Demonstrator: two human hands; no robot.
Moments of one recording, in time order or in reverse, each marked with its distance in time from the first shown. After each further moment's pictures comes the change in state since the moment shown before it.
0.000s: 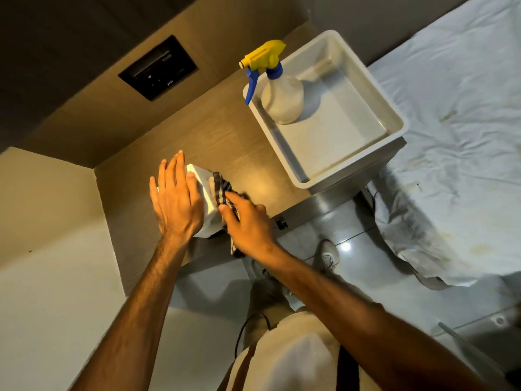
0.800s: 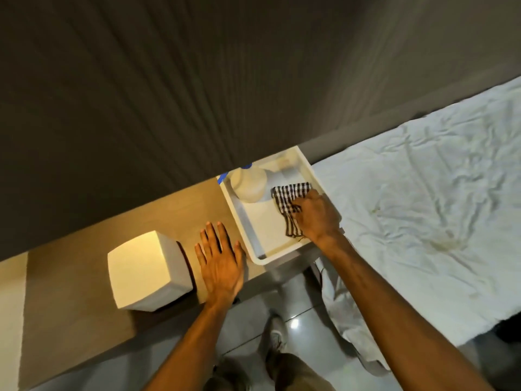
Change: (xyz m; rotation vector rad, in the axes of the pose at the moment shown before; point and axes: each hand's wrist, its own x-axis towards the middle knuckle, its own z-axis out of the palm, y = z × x) left_hand -0.021 0.112 0.139 -0.088 -0.191 -0.060; right_hand 0.095 0.037 -0.226 -1.025 0.315 0.063
